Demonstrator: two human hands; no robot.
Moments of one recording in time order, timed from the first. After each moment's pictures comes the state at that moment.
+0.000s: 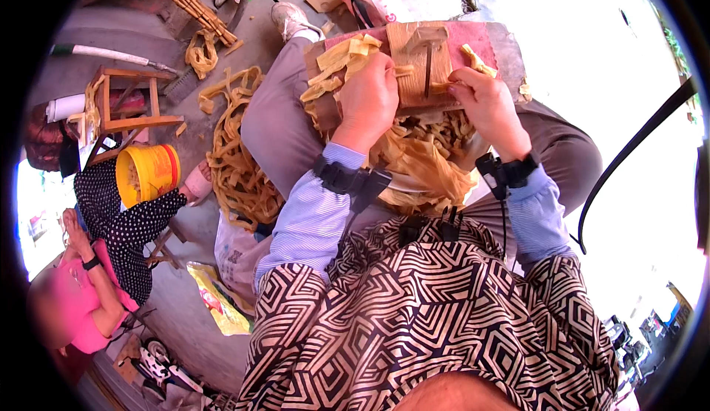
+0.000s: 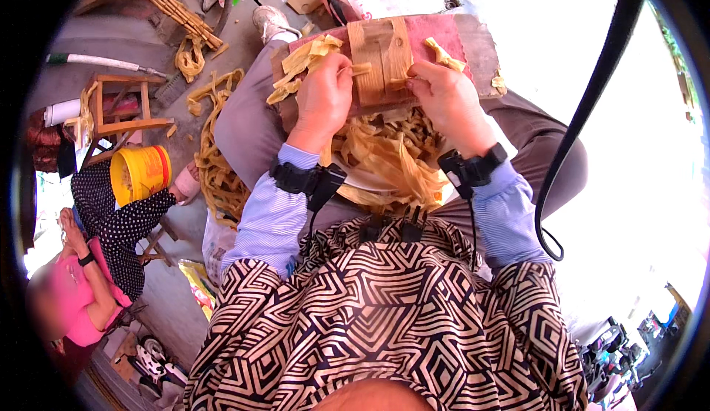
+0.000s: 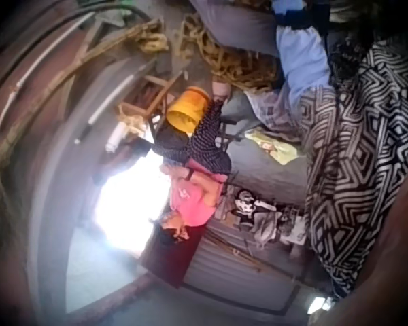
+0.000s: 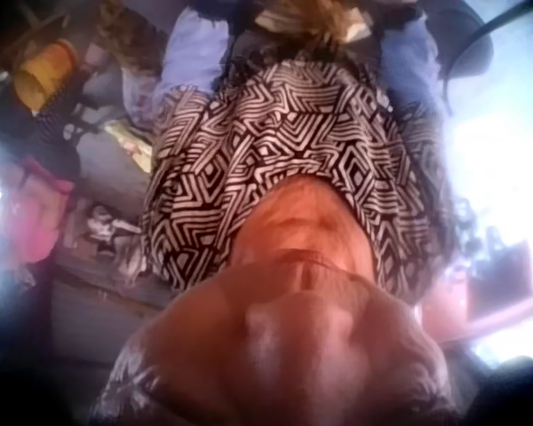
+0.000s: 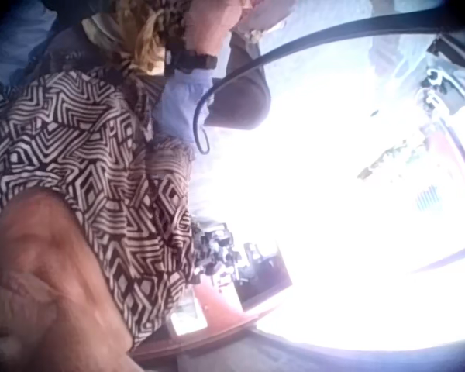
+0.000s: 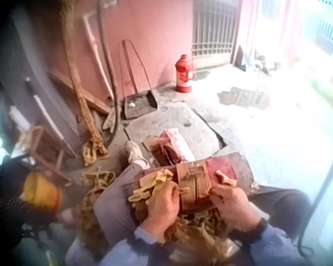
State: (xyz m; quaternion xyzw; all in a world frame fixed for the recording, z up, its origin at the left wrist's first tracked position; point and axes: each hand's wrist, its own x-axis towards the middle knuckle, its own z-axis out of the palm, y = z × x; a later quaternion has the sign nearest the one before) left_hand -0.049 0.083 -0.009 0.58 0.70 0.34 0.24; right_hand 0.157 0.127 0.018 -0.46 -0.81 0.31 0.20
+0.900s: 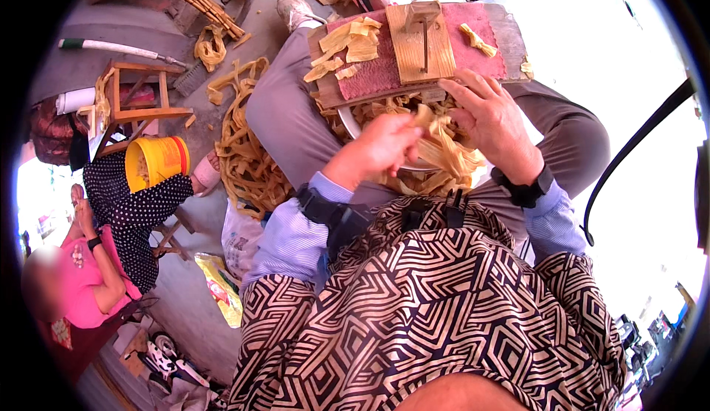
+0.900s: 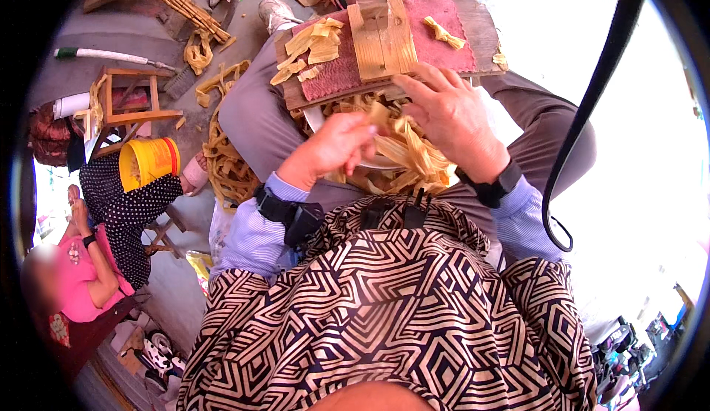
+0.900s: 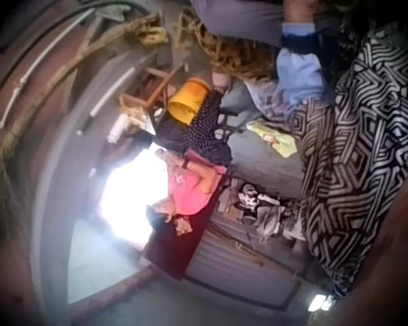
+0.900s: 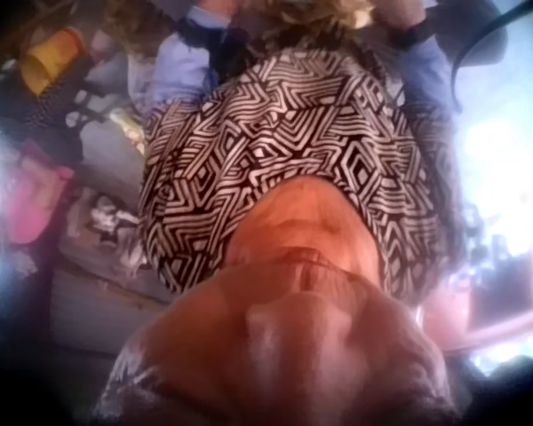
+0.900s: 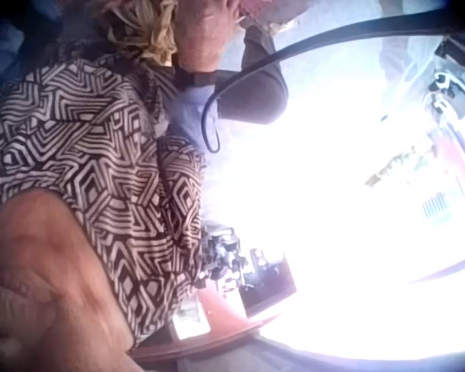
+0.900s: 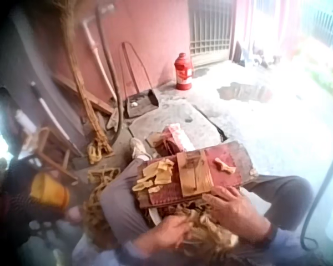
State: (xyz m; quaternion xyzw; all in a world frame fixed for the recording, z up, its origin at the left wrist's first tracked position) left_hand -0.039 0.004 0.014 0.35 0.53 0.22 0.74; right_hand 0.166 0.073 0.038 -0.36 -0.89 0.15 0.24
